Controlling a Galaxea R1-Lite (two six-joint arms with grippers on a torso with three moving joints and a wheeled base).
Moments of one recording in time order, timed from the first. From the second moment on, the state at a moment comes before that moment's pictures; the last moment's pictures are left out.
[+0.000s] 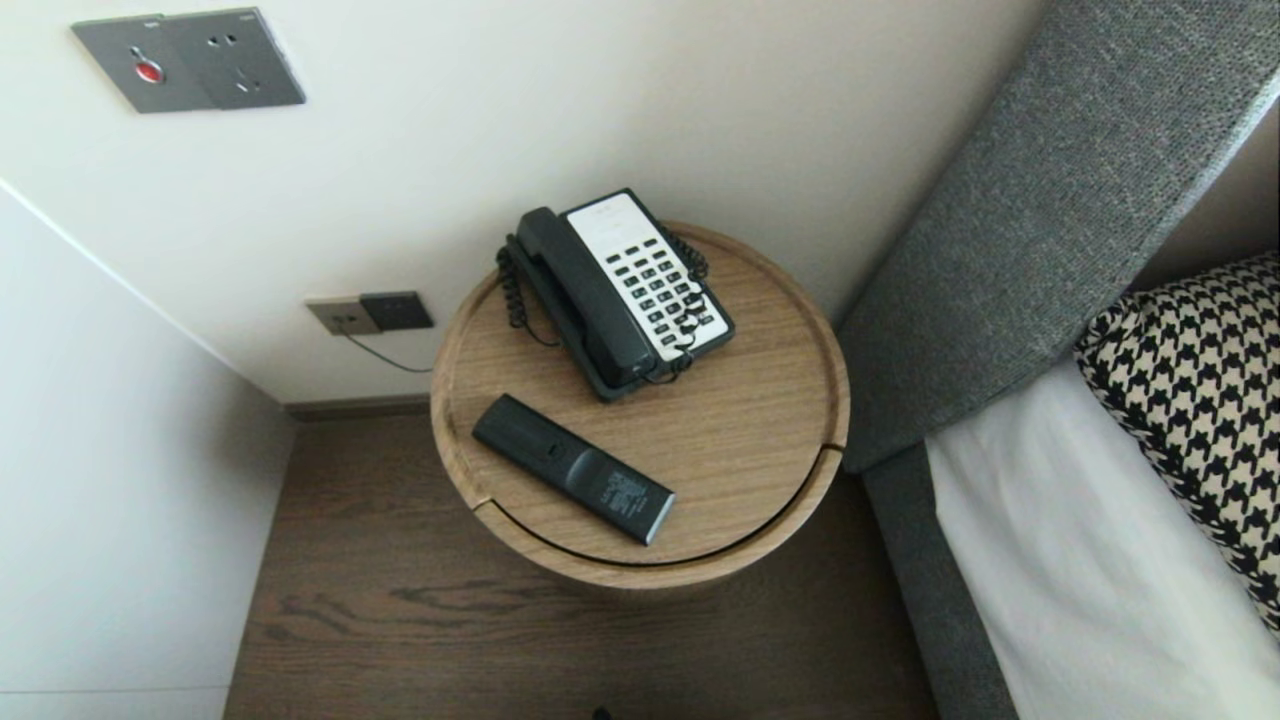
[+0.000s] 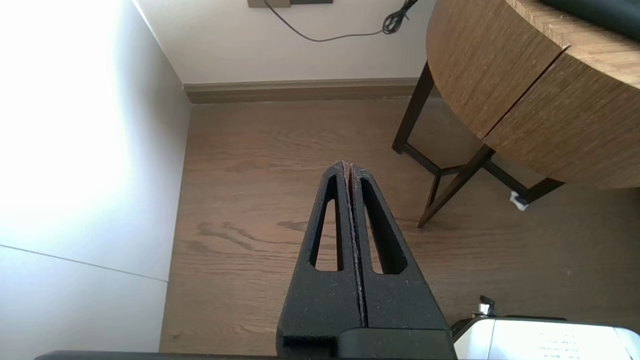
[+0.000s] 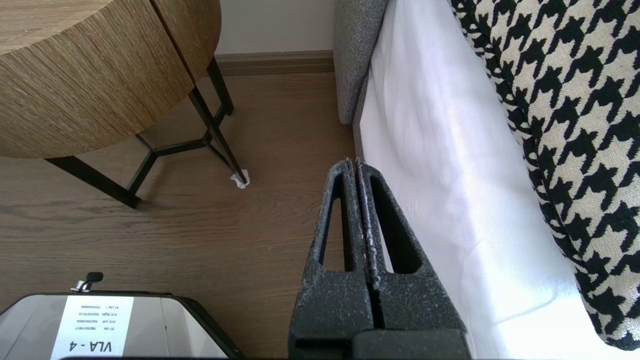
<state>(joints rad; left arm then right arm) 0.01 0.00 0.00 -0.01 0.01 -0.01 0.01 0.00 0.00 0.01 0.00 -0.02</state>
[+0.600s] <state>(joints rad) 0.01 0.06 -0.21 0.10 0.04 0.06 0.01 0.00 0.00 0.01 0.00 -0.02</state>
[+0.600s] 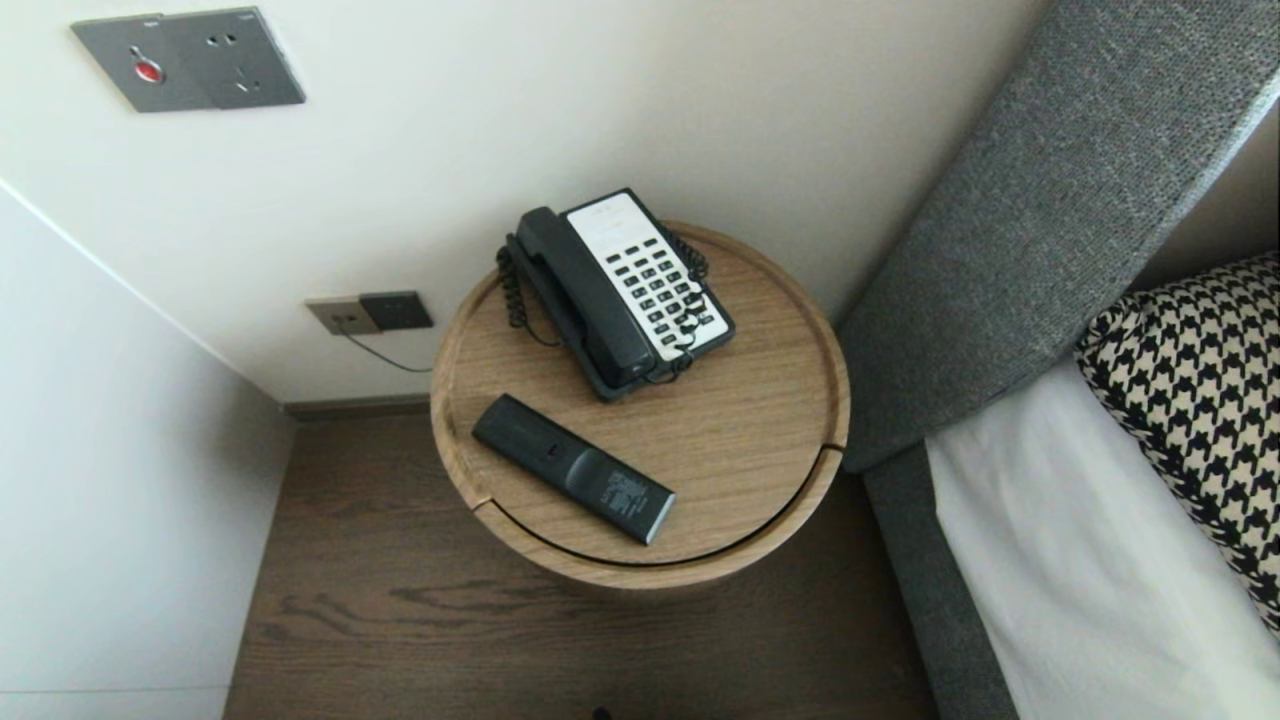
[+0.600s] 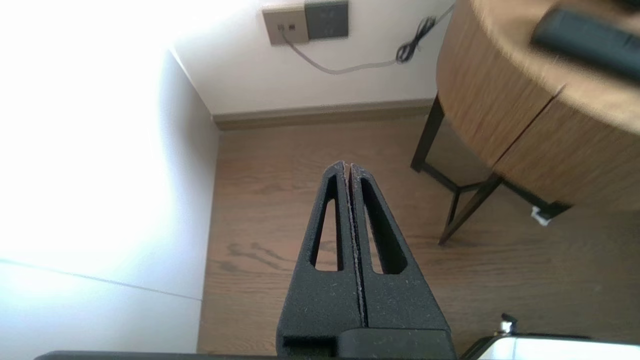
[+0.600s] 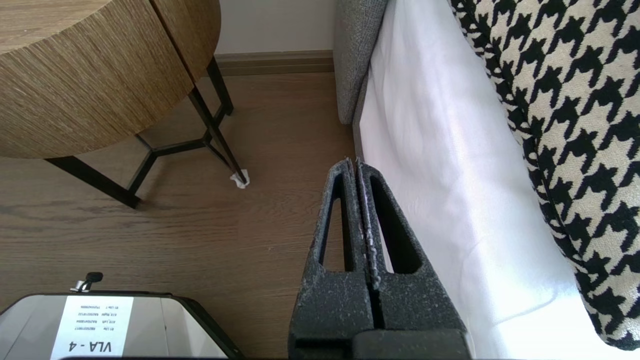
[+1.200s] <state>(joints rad) -0.01 0.73 -0.58 0.16 0.03 -0.02 0.01 0.00 0.00 0.01 0.00 -0.02</state>
